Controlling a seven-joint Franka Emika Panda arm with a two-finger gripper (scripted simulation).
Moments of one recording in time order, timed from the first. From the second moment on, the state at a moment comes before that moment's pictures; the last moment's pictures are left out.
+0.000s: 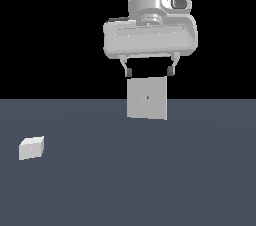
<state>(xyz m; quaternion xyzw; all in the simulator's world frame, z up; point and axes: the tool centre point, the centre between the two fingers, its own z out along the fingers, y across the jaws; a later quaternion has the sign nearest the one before) -0.013 -0.048 0.158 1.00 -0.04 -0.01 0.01</state>
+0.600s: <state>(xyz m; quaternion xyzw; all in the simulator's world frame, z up) -0.014 -0.030 0.151 1.00 -0.02 0.00 0.01</state>
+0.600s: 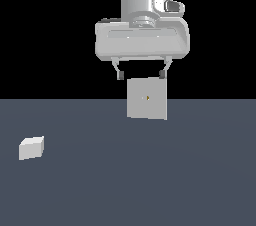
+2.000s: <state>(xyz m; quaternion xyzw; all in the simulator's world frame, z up) -0.058 0.142 0.077 0.97 0.19 0.14 -0.03</state>
